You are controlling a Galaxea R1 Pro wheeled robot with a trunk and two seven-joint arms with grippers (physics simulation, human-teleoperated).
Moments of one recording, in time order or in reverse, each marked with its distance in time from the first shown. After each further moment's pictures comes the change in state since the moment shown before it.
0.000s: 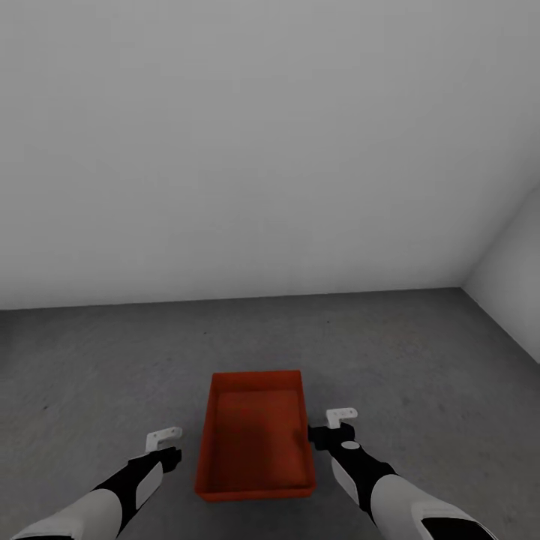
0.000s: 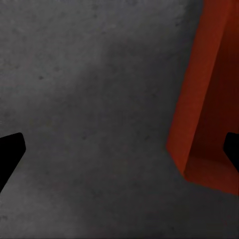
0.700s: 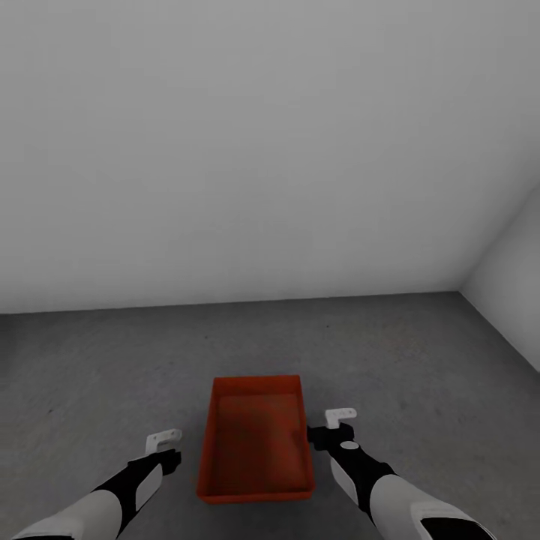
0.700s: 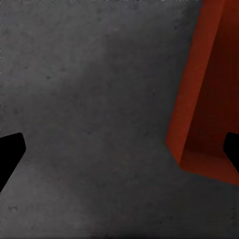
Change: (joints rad) left arm 0.000 0.000 -0.002 0.013 0.001 -0.002 0.000; right arm 0.000 0.003 0.001 0.001 0.000 0.000 0.000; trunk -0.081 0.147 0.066
